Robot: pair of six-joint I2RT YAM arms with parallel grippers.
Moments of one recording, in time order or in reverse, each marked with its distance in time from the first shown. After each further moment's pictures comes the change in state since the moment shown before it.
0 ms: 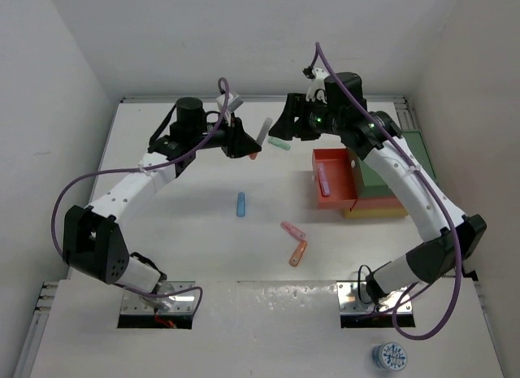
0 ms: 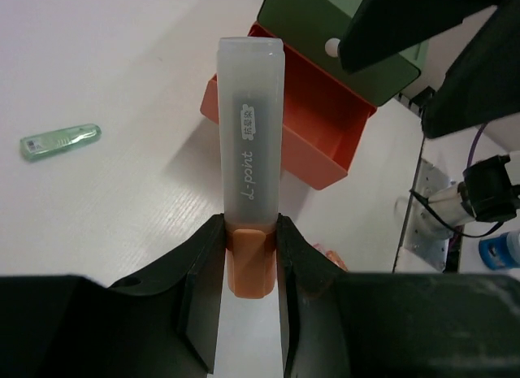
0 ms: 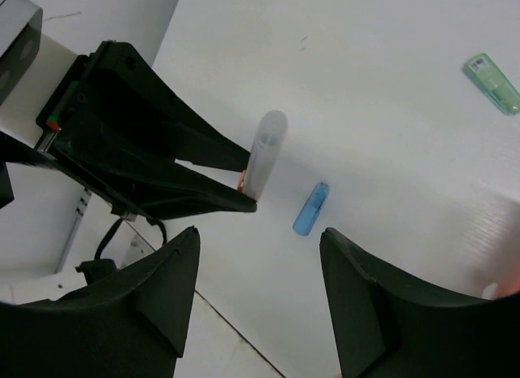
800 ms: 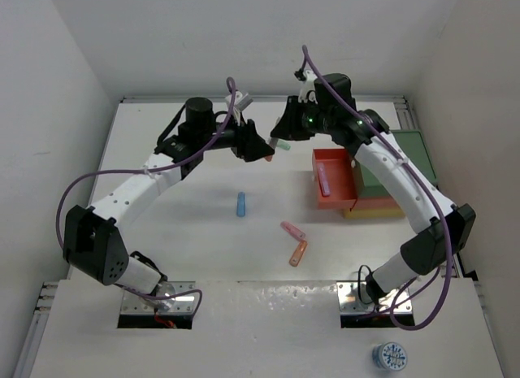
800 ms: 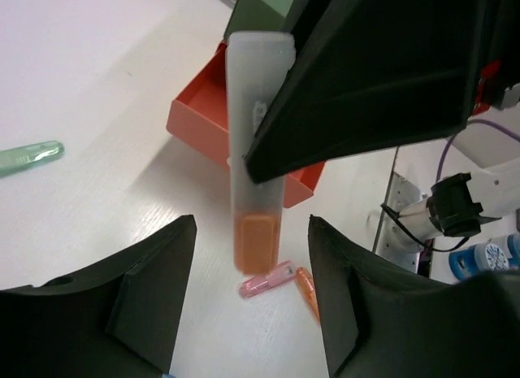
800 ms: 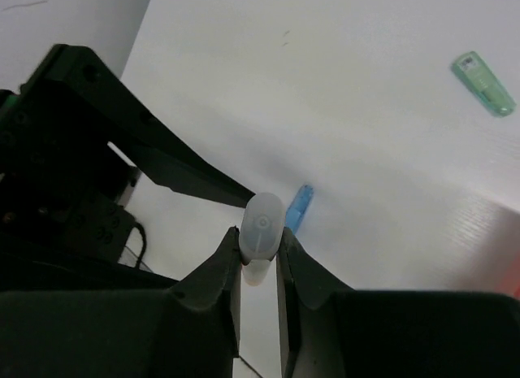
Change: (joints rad) left arm -0.090 0.001 0.028 0.029 -0.054 -0.109; right arm 0.020 0.069 0.000 0.041 0.031 -0.008
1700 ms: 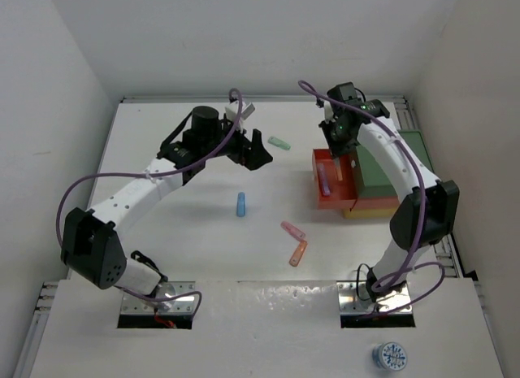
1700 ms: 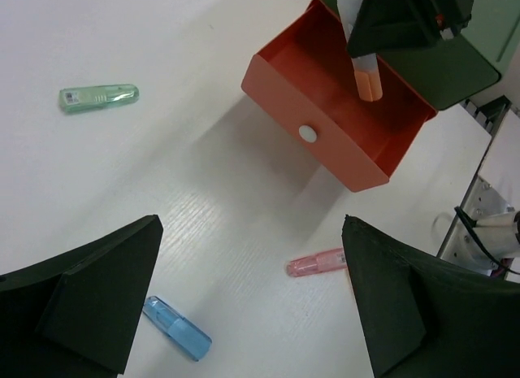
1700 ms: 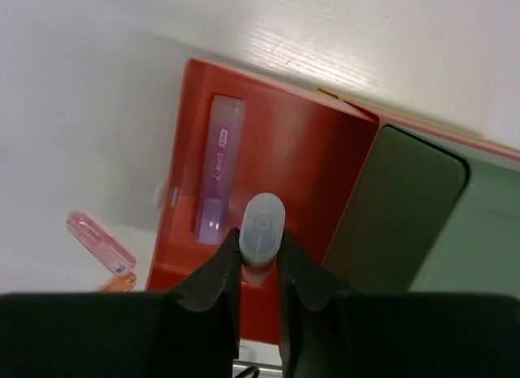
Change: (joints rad) left arm -0.035 -0.024 -0.043 -0.105 -0.254 0.087; right arm -0.201 0.146 0.005 -0.422 0.393 -0.466
